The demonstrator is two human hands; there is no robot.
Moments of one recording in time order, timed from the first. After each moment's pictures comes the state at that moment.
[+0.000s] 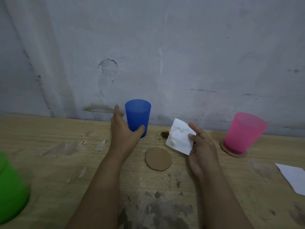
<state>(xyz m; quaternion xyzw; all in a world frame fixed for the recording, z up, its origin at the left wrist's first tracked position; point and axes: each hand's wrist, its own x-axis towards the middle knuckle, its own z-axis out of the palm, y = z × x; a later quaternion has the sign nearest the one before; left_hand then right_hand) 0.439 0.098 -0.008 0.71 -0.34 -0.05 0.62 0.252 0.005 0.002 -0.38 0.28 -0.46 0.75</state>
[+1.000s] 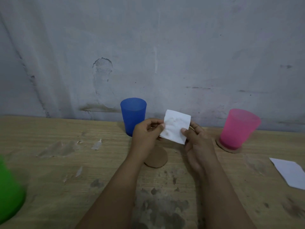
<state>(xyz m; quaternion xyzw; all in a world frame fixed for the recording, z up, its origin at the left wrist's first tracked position) 0.375 0.077 0.010 0.58 -0.36 -0.23 0.70 0.249 0.002 0.006 -0.42 0.23 -0.44 0.76</state>
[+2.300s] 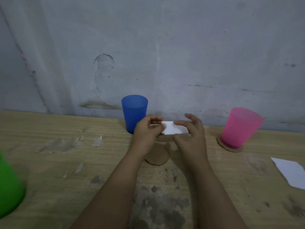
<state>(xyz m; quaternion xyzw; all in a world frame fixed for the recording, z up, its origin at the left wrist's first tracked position) 0.378 0.076 0.007 0.58 -0.33 -0.27 0.69 0.256 0.023 0.002 -0.73 0.34 -0.47 0.38</state>
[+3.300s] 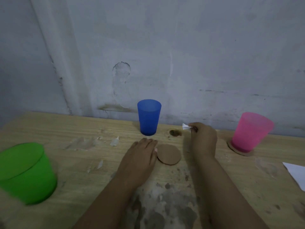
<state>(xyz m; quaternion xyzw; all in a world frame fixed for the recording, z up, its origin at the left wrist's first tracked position) 0.390 0.159 -0.017 0.79 -0.56 0.02 0.25 0.275 -0.002 0.011 -0.76 0.49 -0.39 0.18</state>
